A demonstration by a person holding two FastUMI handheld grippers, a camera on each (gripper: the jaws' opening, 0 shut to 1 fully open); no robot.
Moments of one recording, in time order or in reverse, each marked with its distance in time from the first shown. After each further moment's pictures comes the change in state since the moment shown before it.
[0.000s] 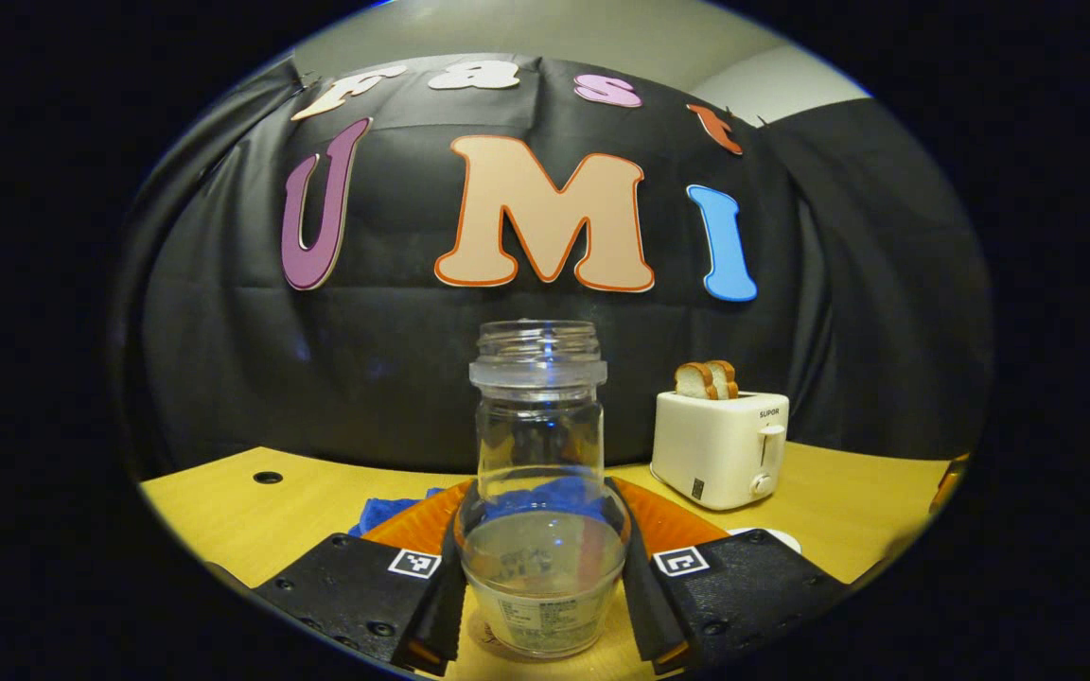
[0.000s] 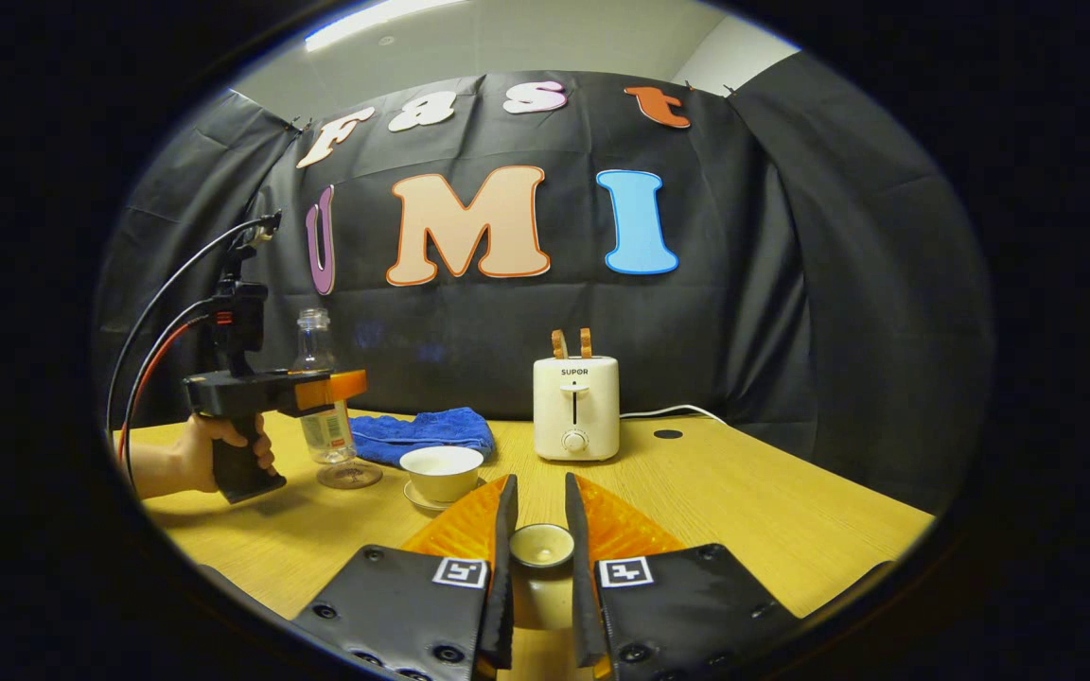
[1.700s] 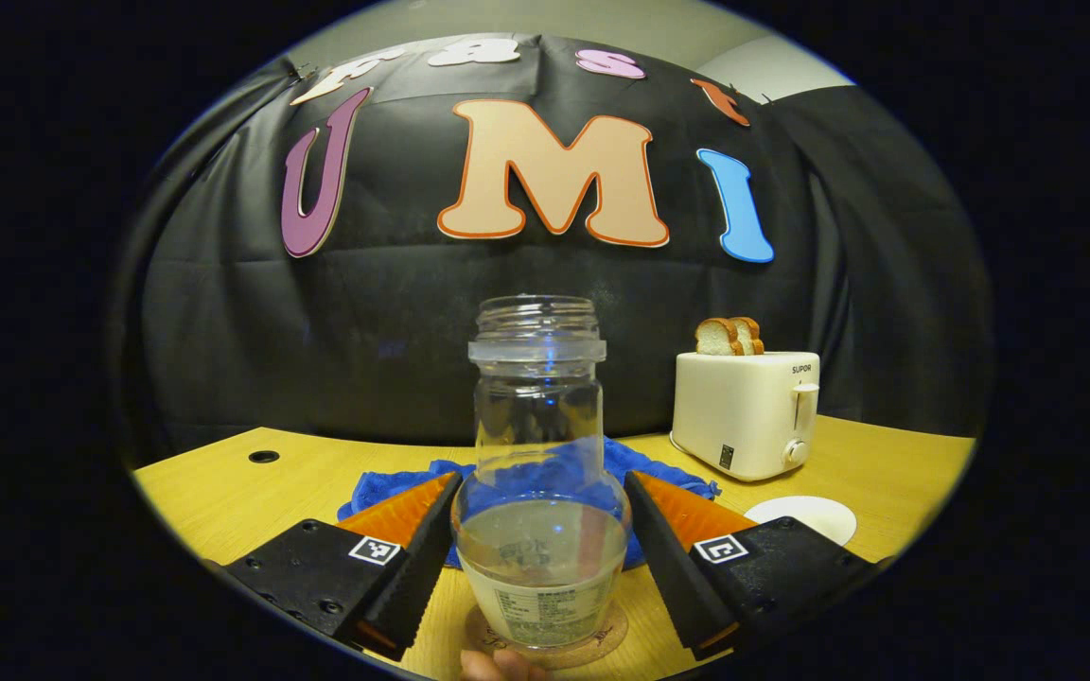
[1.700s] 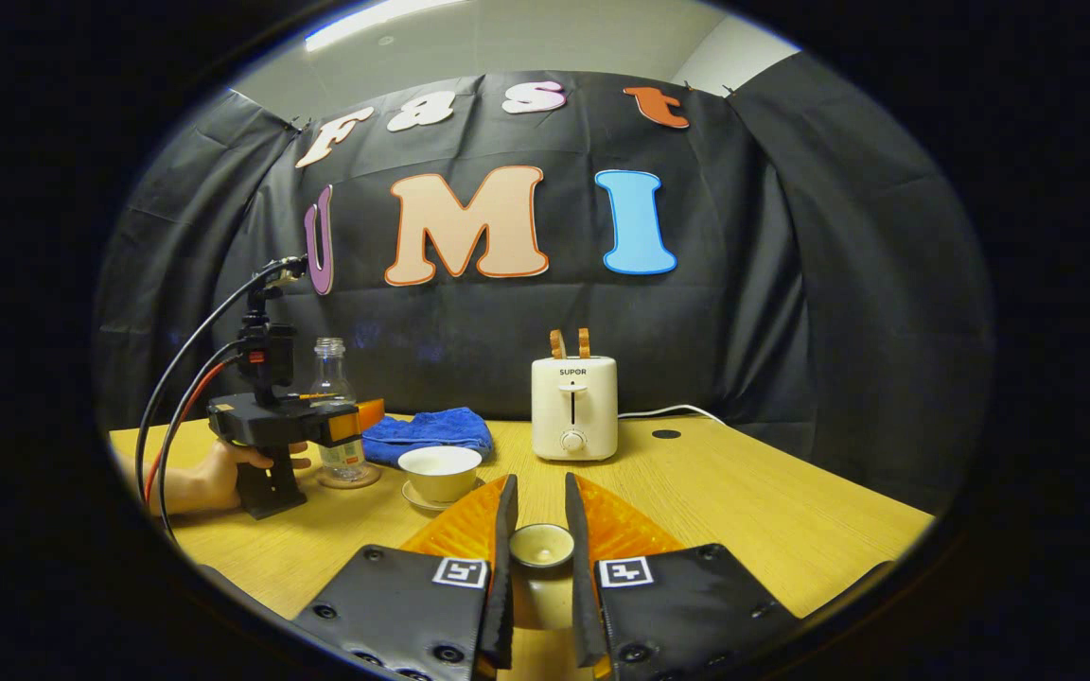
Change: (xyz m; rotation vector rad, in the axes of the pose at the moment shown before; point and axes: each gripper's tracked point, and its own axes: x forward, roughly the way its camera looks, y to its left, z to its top) left arm 0.016 0.008 -0.043 0.023 0.069 0.024; right arm -0.001 -0.001 0.000 -0.001 0.000 -0.006
